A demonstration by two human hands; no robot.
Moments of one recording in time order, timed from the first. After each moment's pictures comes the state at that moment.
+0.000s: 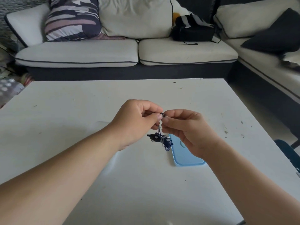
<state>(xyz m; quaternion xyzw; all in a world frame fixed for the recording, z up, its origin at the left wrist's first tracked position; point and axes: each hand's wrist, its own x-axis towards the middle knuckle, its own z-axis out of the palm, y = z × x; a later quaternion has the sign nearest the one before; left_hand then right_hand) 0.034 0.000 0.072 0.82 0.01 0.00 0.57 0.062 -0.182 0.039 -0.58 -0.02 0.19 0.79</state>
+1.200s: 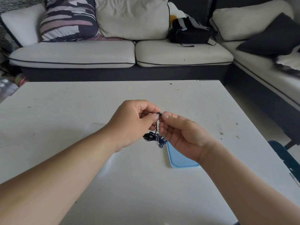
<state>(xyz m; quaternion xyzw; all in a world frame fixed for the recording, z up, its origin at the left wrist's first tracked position) 0.035 -0.003 0.073 0.83 -0.01 0.01 0.56 0.067 -0.182 0.033 -0.44 -0.01 0.29 0.85</state>
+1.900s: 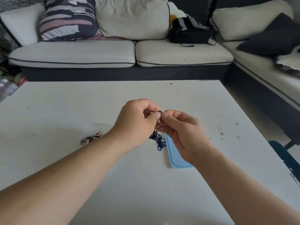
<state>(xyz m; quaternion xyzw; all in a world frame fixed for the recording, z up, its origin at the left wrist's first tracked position) 0.038 -0.015 0.067 0.84 0.03 0.07 0.54 0.057 -0.172 0.029 -0.53 -0.04 0.13 0.84</state>
